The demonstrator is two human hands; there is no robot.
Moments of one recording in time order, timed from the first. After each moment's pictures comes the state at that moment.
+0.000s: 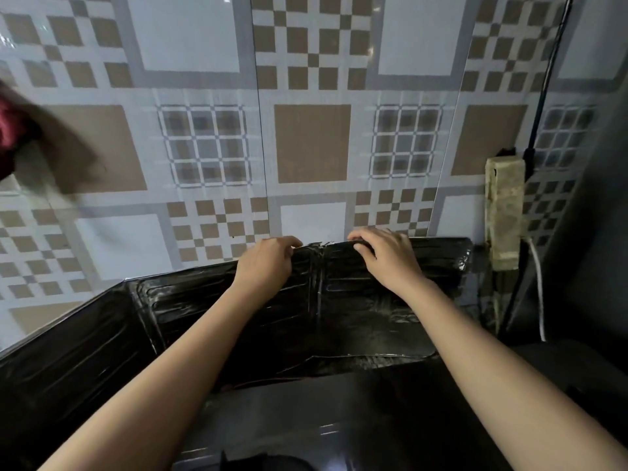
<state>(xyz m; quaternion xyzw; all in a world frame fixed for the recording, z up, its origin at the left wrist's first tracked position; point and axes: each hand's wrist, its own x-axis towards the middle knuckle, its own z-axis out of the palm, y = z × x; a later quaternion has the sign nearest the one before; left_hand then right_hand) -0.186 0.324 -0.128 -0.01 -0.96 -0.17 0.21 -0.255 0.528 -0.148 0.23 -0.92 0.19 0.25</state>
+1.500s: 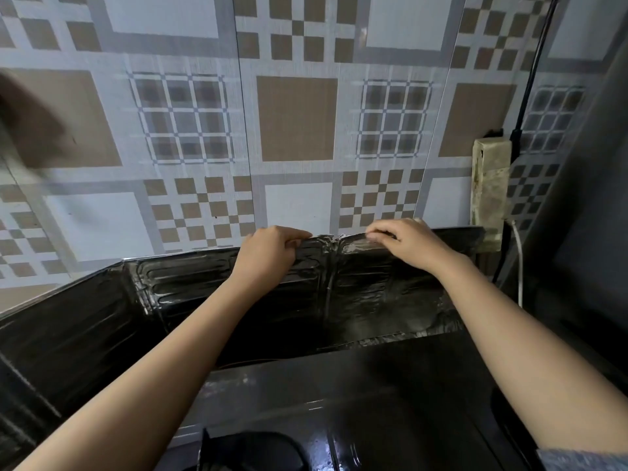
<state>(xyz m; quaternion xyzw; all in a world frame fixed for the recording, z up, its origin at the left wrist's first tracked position) -0.167 0.352 -0.127 -0.02 -0.94 -0.28 0.19 -0.244 0.585 -0.128 0.26 -0.94 0.19 0.11</state>
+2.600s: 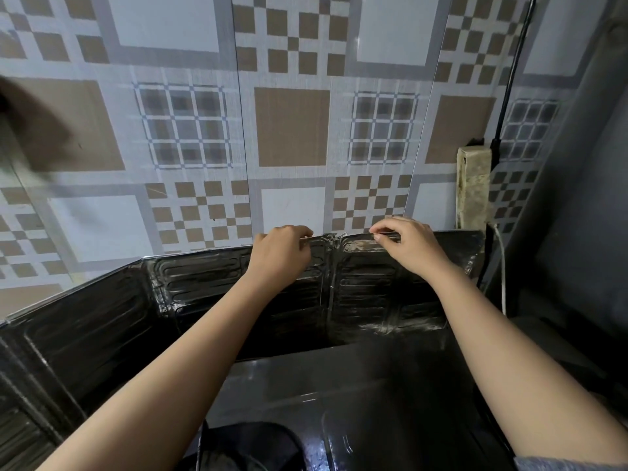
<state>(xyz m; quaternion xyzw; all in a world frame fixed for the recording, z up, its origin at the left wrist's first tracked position) -0.167 0.374 -0.123 -0.03 -0.96 -0.20 0.18 -0.229 0.596 -0.133 0.20 -0.92 0.26 0.20</state>
